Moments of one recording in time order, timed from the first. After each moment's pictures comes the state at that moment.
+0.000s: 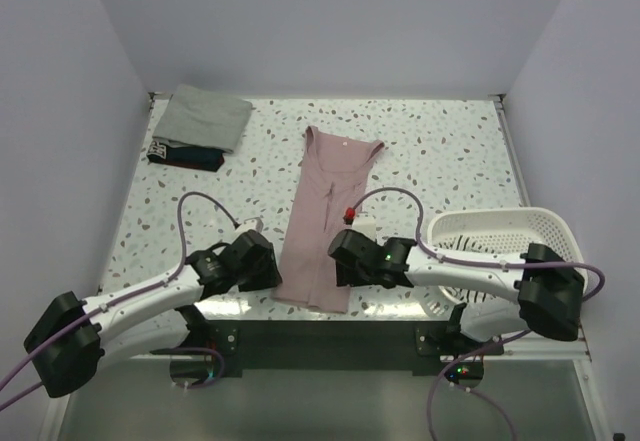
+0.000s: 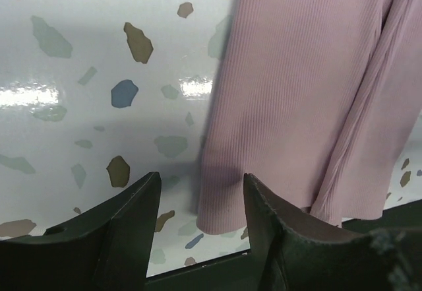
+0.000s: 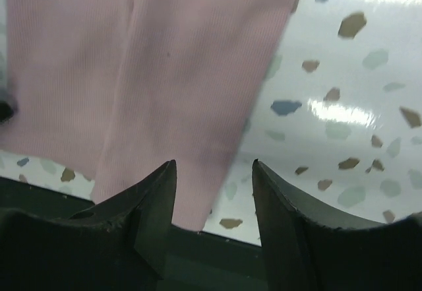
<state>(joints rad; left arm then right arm) -0.82 0.98 0.43 -0.49 -0.14 -0.94 1.11 1.38 0.83 -0.57 0.33 0.94</state>
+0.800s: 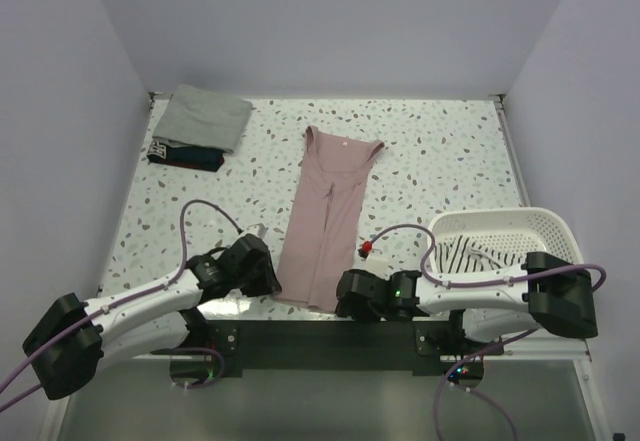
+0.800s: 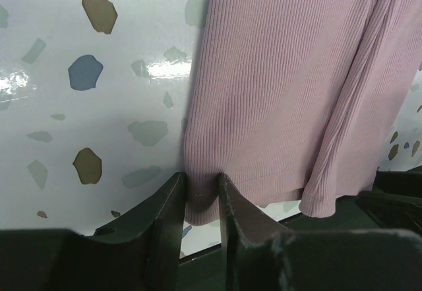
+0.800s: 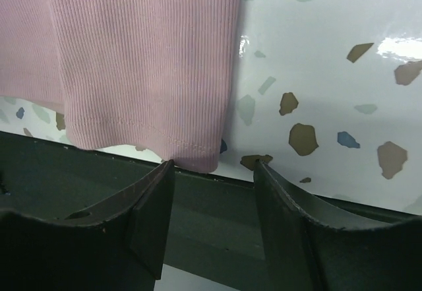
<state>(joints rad) -0.82 0.96 0.36 -0.42 -0.01 -0.95 1.35 1.26 0.58 -0.45 0.29 1.43</state>
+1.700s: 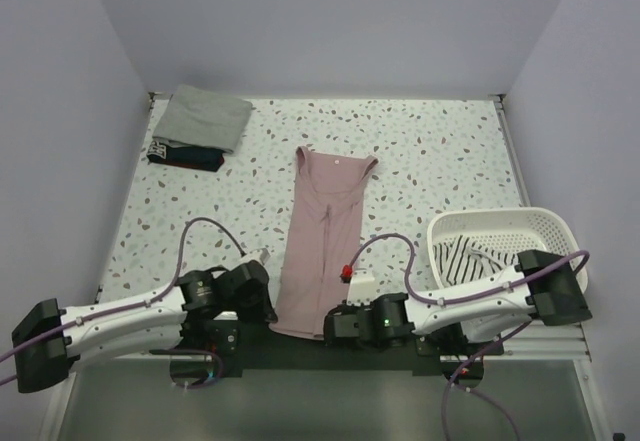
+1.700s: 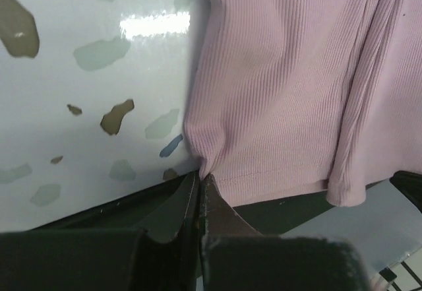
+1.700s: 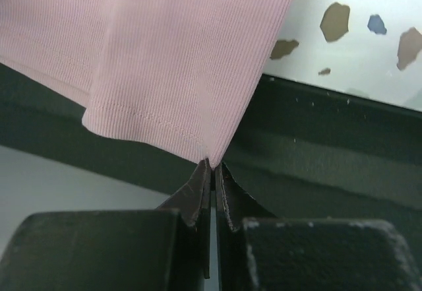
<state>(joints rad) -1.08 0.81 0.32 -0.55 0.01 -1.13 1.63 1.34 0.77 -0.74 0.36 1.47</state>
